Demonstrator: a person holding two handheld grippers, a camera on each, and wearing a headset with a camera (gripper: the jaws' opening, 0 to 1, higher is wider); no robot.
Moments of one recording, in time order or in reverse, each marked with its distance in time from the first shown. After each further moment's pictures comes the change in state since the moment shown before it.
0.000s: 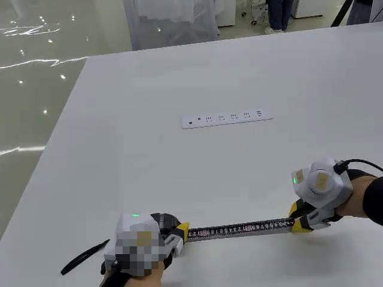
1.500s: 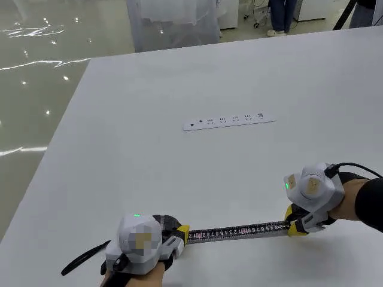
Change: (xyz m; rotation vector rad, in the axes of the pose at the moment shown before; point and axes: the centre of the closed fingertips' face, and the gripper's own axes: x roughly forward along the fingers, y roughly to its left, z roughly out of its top) left arm 0.000 0.000 -0.001 0.005 0.012 0.012; right arm 0.004 0.002 0.011 -0.043 0.027 0.003
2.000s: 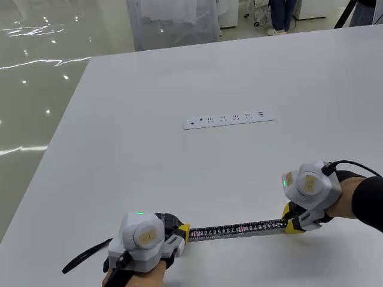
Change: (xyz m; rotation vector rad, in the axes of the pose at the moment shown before) left arm -0.002 -0.001 -0.001 0.030 0.000 0.001; right arm 0.000 0.000 0.005 0.014 -0.008 0.003
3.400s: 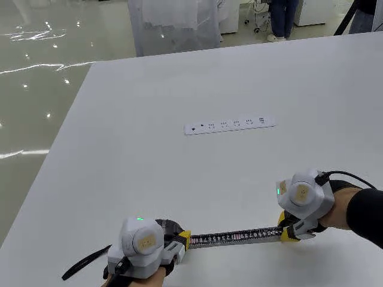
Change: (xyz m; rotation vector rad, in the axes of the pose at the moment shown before) left arm 0.002 0.000 -0.001 -0.014 0.019 -0.012; right arm 0.008 0.001 0.012 0.020 0.006 -0.021
